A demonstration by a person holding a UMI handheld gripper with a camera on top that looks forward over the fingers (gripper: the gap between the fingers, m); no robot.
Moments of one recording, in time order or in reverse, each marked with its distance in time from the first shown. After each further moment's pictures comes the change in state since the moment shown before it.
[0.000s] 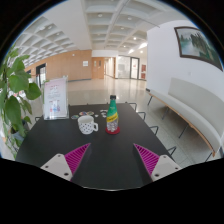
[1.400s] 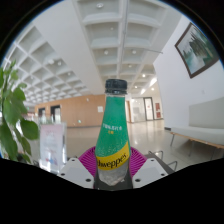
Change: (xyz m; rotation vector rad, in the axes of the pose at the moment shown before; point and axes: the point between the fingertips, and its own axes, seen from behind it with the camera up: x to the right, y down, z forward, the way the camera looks) arm -0.052 -0.213 0.223 0.518 -0.198 0.074
